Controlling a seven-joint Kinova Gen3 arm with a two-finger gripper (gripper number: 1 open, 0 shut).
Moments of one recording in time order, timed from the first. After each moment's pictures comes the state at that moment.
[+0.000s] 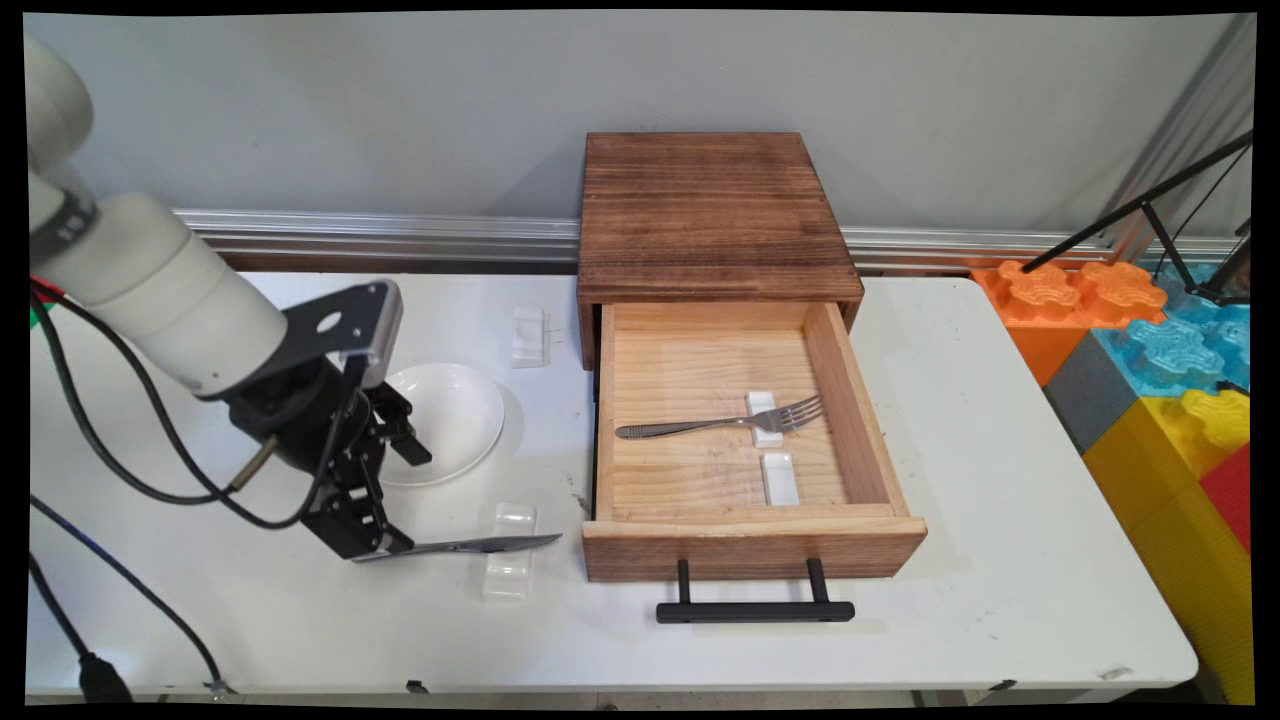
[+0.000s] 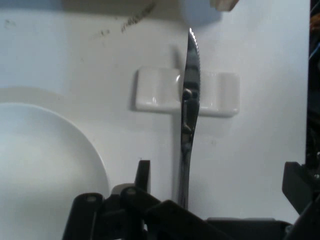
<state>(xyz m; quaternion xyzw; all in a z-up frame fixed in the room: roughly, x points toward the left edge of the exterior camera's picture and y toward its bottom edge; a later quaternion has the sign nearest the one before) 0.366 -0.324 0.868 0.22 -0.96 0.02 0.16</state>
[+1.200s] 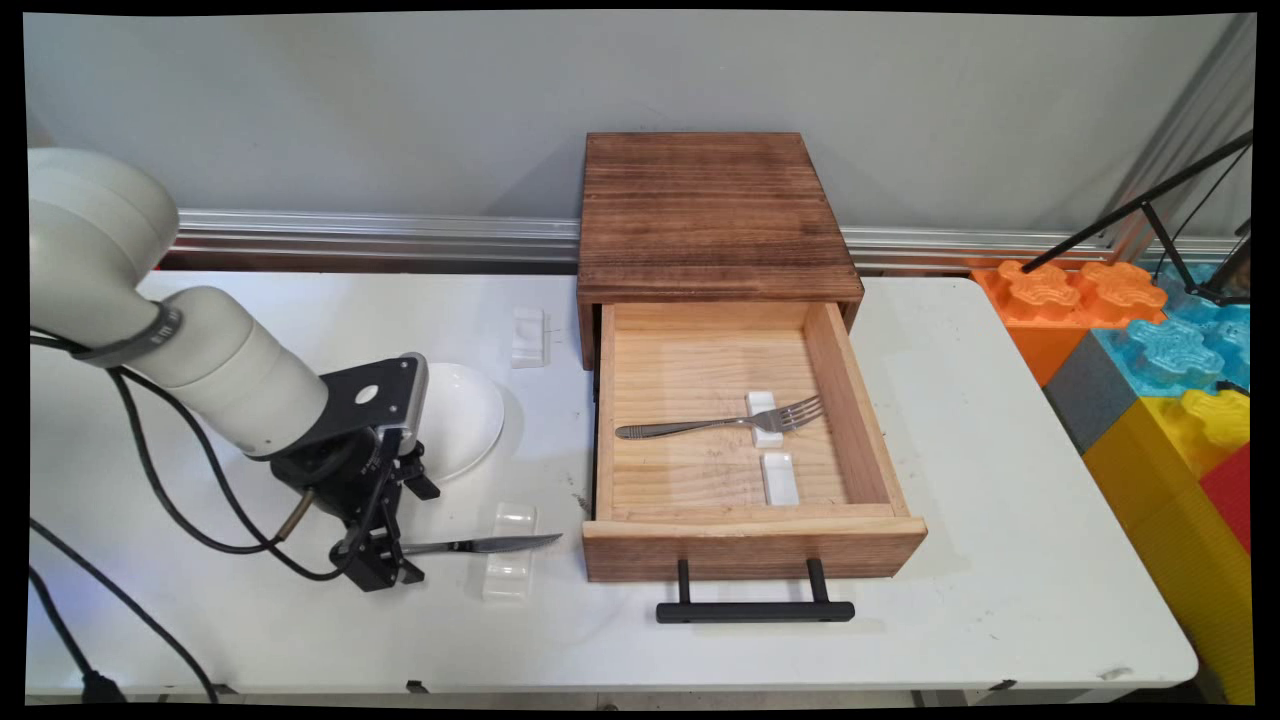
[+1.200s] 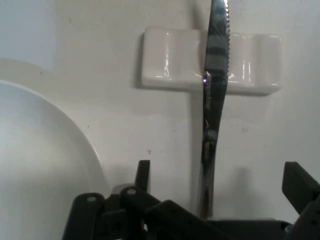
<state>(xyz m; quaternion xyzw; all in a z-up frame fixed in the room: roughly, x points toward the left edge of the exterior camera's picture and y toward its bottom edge) 0.366 -0.329 0.797 0.21 -0.97 0.02 0.13</state>
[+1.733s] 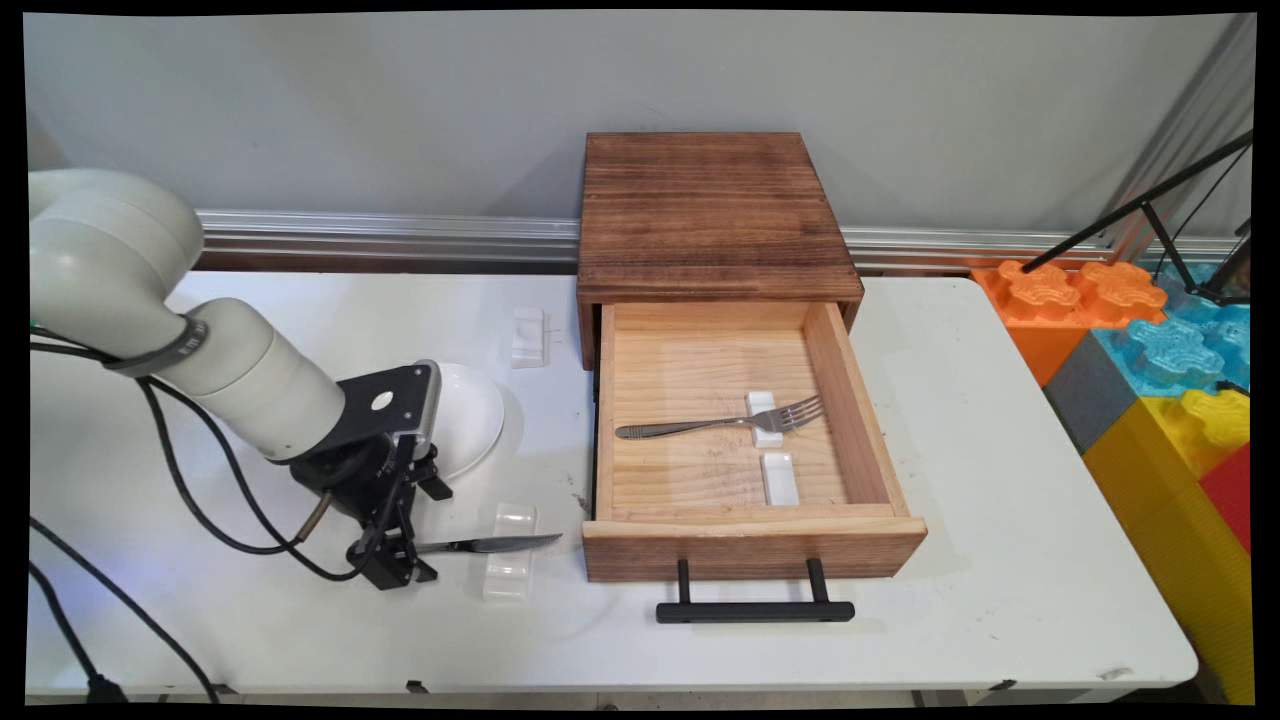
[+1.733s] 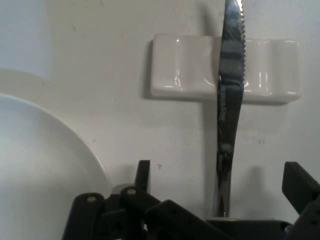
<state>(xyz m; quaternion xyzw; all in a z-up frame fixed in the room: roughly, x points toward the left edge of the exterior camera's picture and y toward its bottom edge) 0.364 -0.337 0.782 0.20 -0.97 0.03 0.14</state>
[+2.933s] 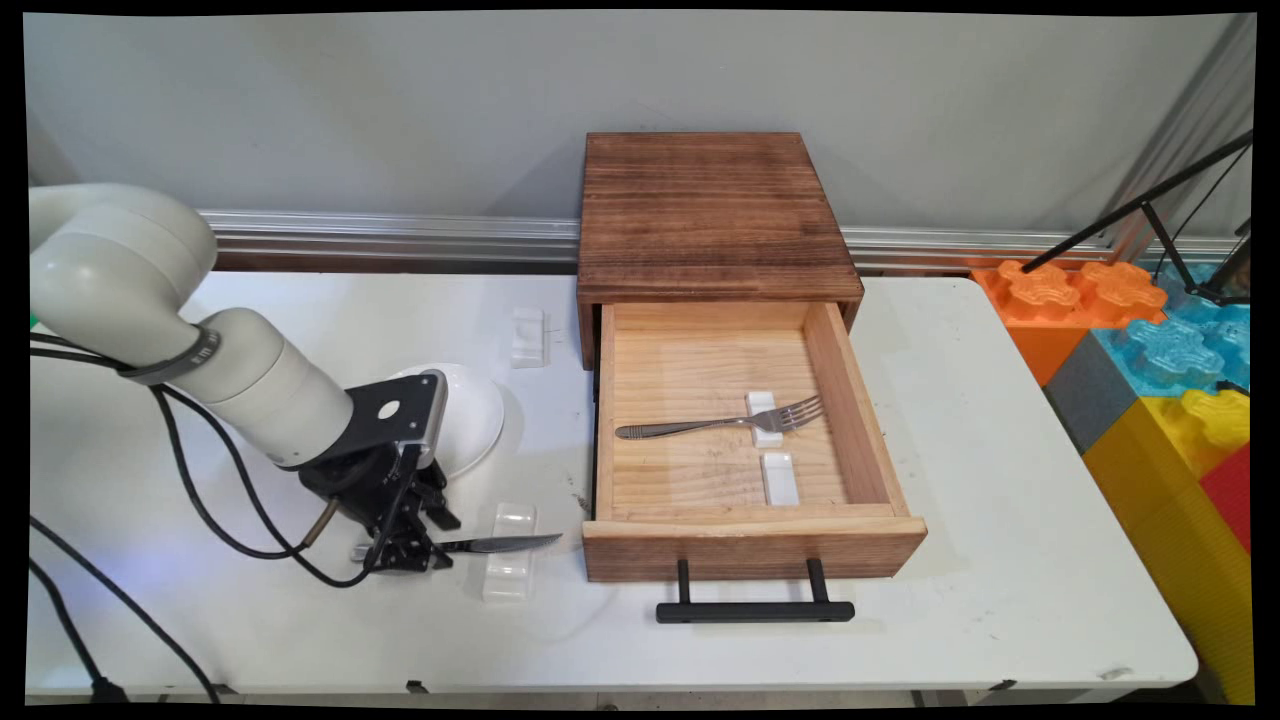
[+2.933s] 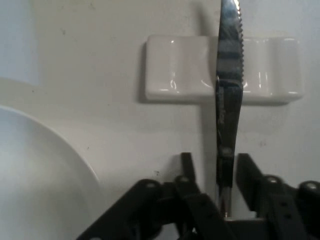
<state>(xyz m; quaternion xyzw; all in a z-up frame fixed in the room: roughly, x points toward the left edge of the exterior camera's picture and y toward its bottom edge) 0.364 -0.338 0.772 0.19 -0.97 0.02 0.14</state>
